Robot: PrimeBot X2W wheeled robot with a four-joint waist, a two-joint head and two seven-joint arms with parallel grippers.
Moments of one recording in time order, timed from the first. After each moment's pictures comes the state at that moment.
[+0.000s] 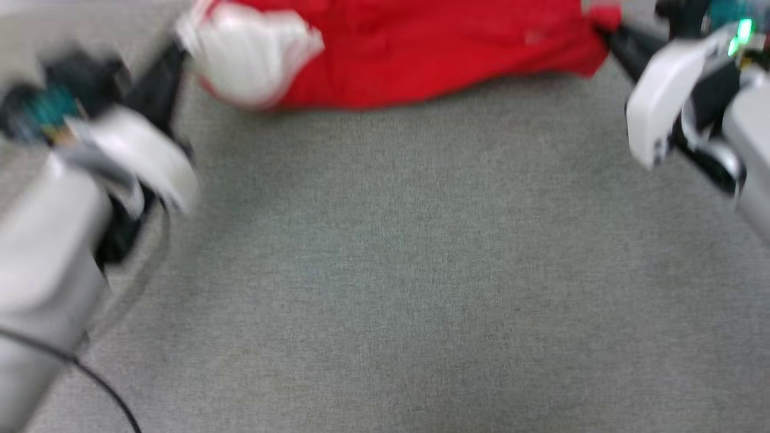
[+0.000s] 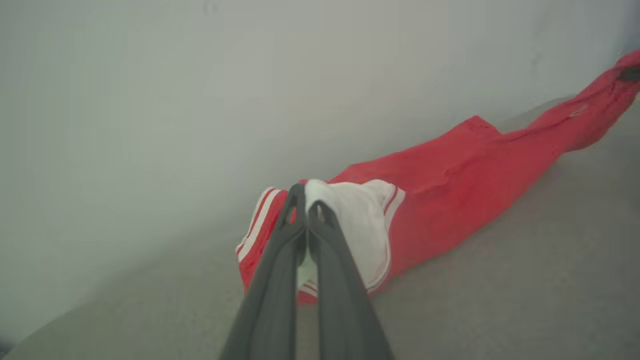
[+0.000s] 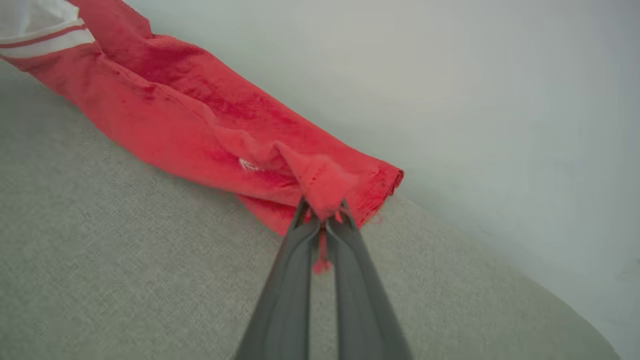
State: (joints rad) left arm -0.94 0.66 -0.76 0.43 -0.75 -0.03 -0.26; right arm -1.22 -0.52 1.06 0.74 0.77 0.13 -0.05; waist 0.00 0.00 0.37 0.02
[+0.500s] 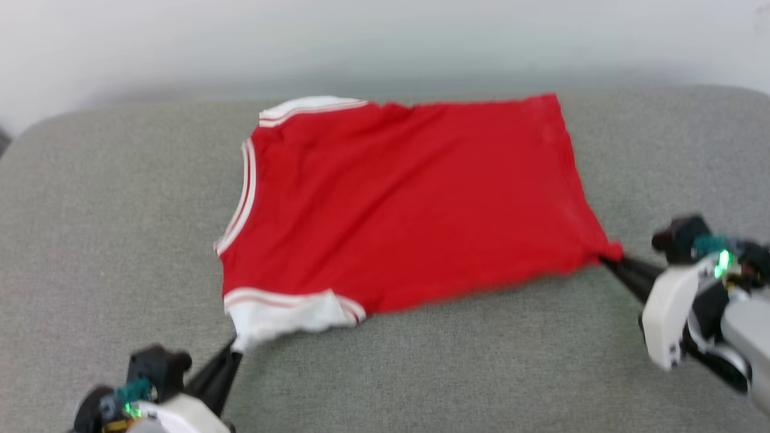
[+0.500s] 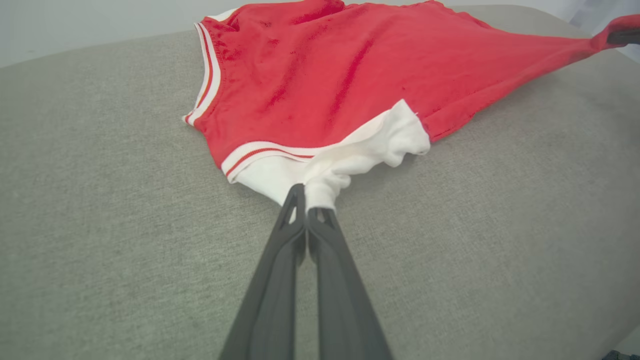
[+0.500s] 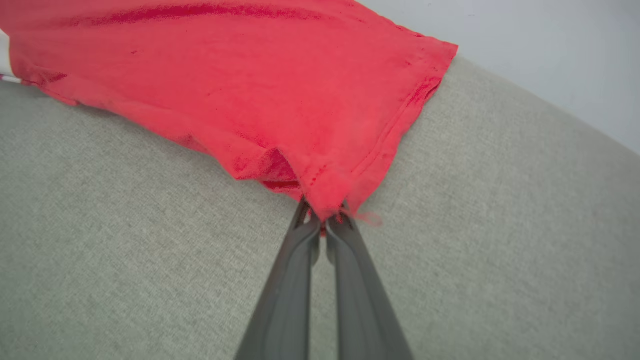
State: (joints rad) left arm -0.21 0.81 -0.83 -0.01 -0.91 0.23 -0.23; right arm -0.77 -0.70 1.18 0.57 0.90 0.13 -0.12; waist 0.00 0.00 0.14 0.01
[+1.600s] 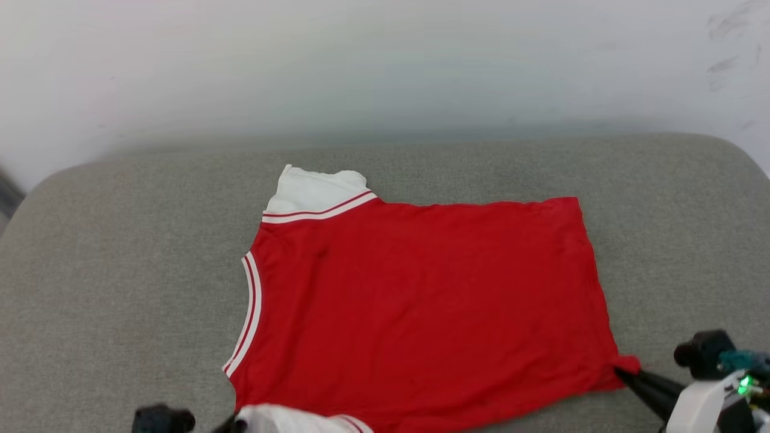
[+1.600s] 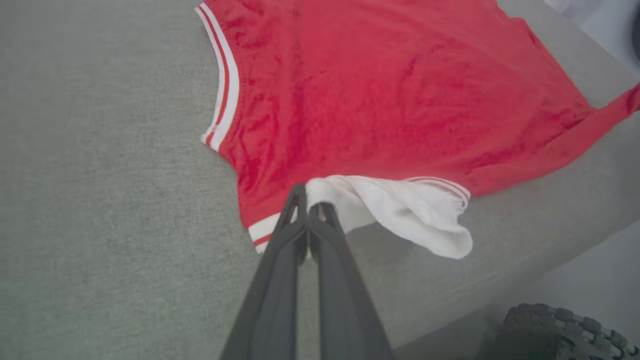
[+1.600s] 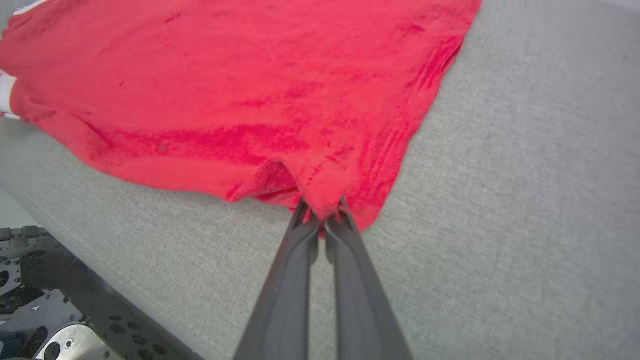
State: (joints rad) left arm -0.01 0.84 -0.86 -0.11 -1.01 0.28 -0.20; right arm -0.21 -0.78 0.77 0.26 0.78 0.13 0.01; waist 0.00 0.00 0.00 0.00
